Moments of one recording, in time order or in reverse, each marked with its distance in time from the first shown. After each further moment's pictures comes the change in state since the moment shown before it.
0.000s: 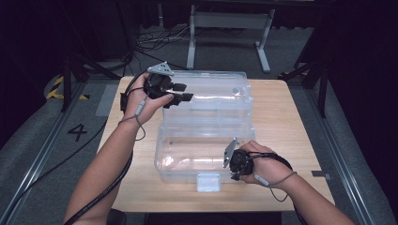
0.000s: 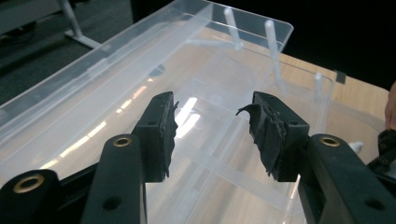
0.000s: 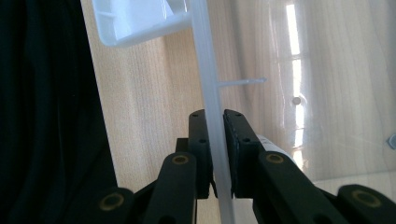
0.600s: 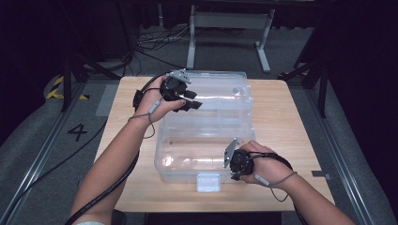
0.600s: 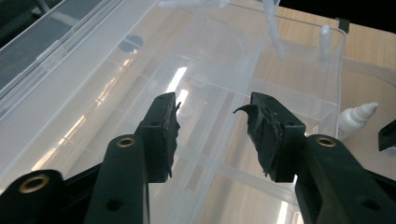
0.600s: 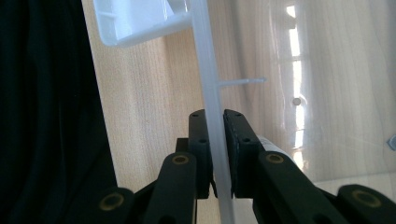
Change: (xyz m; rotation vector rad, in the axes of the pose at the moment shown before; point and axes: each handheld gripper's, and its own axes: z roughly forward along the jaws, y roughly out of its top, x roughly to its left) left arm -0.001 0.004 0.037 0.163 -0.037 0.112; right arm 0.000 -0.001 0.000 -0.004 0.005 0.001
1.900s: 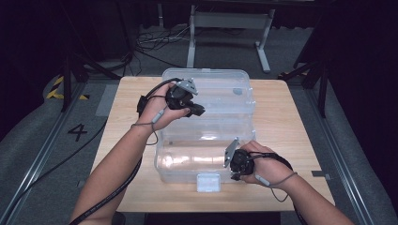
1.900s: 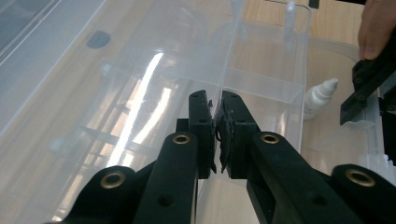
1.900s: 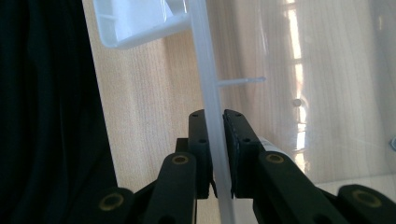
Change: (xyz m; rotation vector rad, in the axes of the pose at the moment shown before) left arm -0.035 0.002 -0.004 0.041 -0.050 0.073; right arm 0.000 -0.002 0.001 -0.015 0.008 0.011
